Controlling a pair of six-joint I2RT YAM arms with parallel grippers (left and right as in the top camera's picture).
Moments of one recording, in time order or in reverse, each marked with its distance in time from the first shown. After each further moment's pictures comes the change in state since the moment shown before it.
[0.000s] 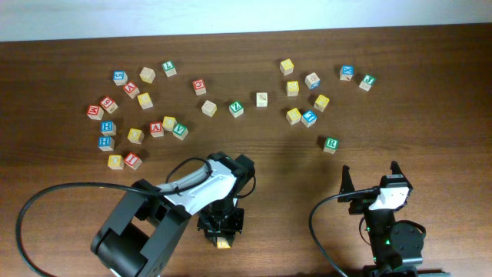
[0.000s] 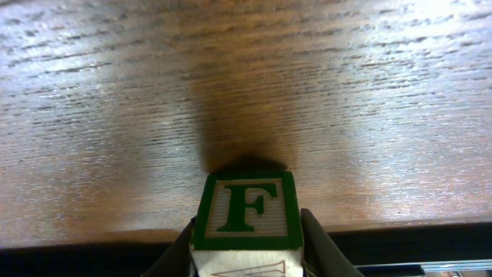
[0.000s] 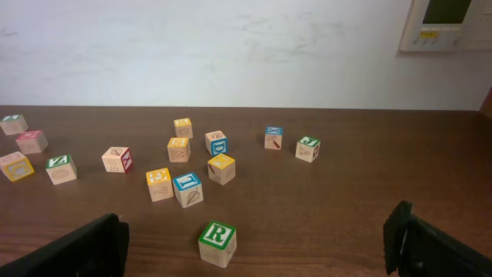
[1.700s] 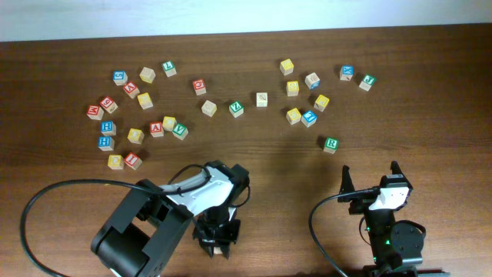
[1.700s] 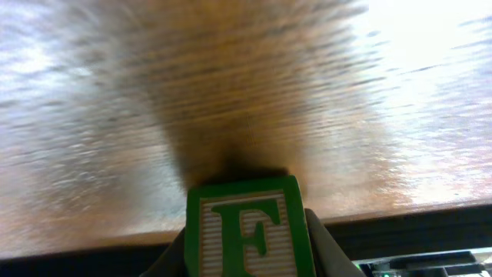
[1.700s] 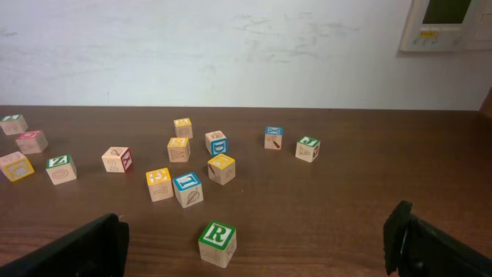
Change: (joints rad) left arm 0.000 0.000 -0.087 0.011 0.049 0.090; right arm 0.000 0.000 0.000 0.000 0.000 0.000
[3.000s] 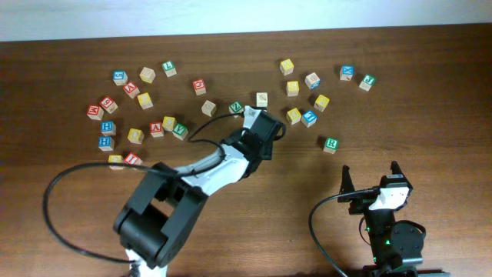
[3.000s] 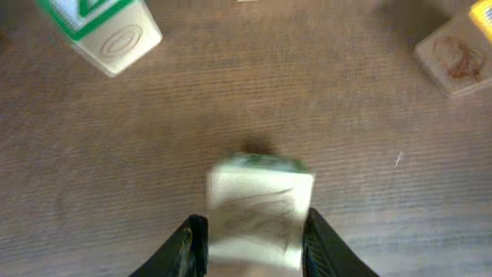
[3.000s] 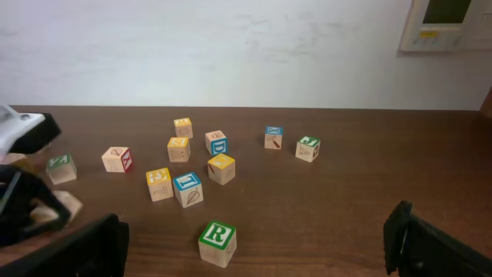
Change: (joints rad) left arm 0.000 0.155 0.274 0.941 -0.612 -0.068; right arm 0.000 0.000 0.000 0.000 0.000 0.000
